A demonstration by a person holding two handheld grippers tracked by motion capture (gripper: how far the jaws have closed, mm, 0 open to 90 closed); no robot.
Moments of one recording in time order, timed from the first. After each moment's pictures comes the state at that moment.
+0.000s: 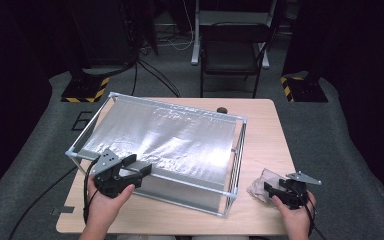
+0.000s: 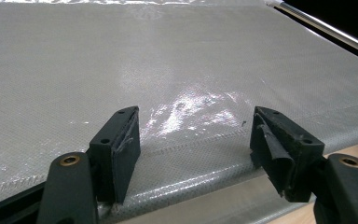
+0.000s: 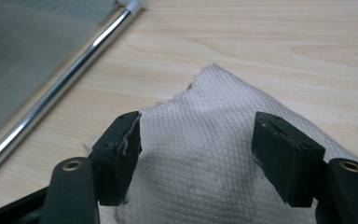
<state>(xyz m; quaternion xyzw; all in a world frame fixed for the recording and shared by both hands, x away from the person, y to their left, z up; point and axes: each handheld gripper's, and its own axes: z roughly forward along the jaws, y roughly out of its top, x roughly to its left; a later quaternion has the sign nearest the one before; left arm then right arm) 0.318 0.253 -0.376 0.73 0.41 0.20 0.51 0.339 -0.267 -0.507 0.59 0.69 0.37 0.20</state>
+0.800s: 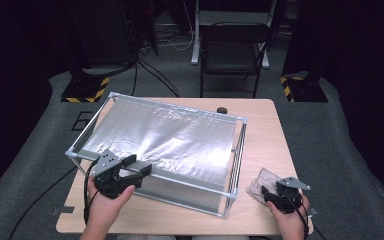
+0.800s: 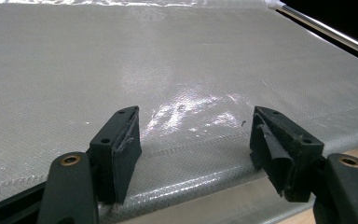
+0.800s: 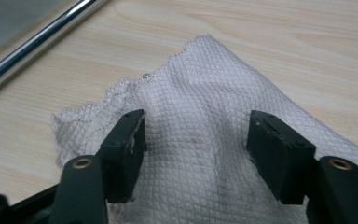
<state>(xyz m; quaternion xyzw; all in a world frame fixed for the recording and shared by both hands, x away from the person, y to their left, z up) 0.317 0.252 -0.378 0.73 0.41 0.20 0.51 0.333 -0.251 -0.524 0.56 0.71 0.33 0.25</state>
